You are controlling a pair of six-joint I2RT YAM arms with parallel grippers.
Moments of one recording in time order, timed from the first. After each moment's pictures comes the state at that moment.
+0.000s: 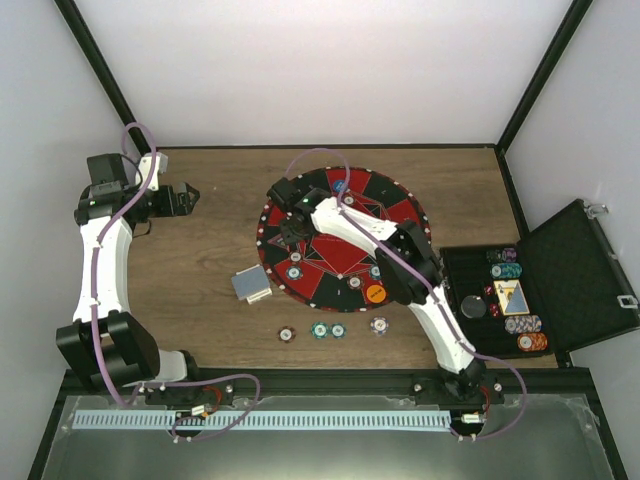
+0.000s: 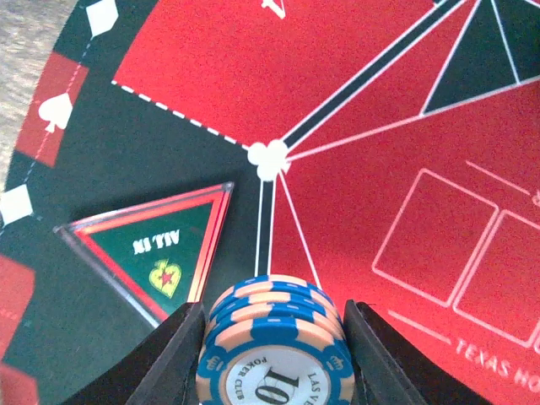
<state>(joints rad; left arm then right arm) 0.28 1.36 1.31 -0.79 0.51 0.13 0.82 2.28 1.96 -0.82 0.17 0.40</state>
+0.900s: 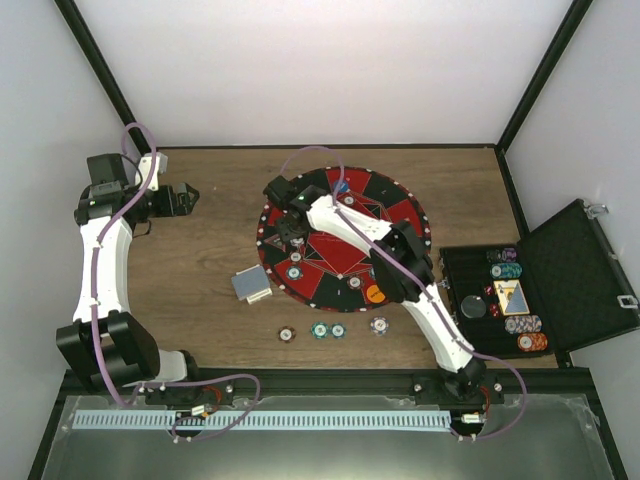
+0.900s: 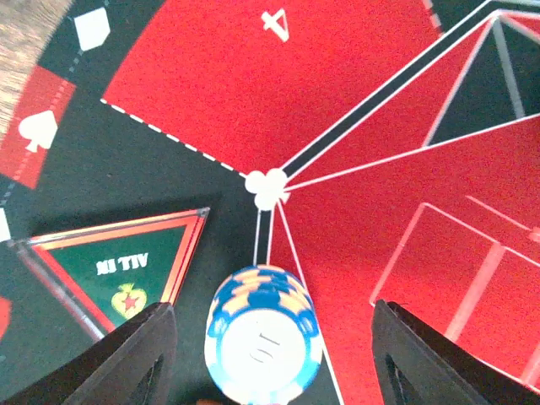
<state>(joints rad) 0.28 1.36 1.31 -0.79 0.50 0.13 0.81 2.39 2.08 -0.87 0.20 0.35</state>
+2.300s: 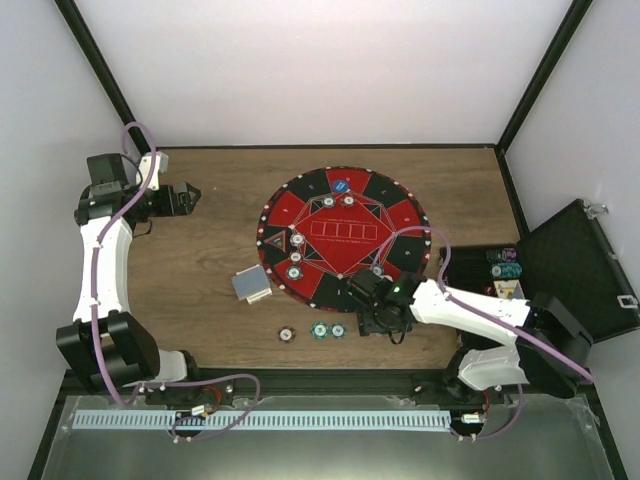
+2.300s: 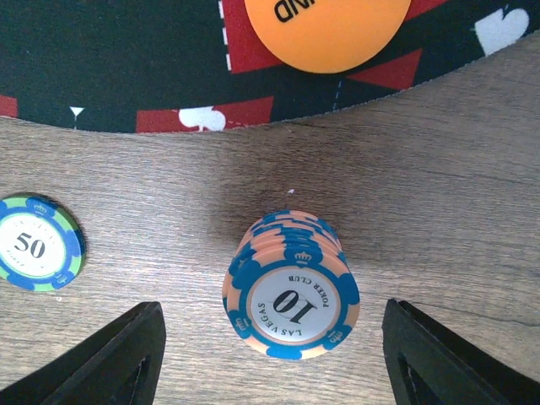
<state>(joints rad) 0.28 1.36 1.31 -0.78 0.53 0.13 0.97 1.30 0.75 -0.87 0.10 0.84</state>
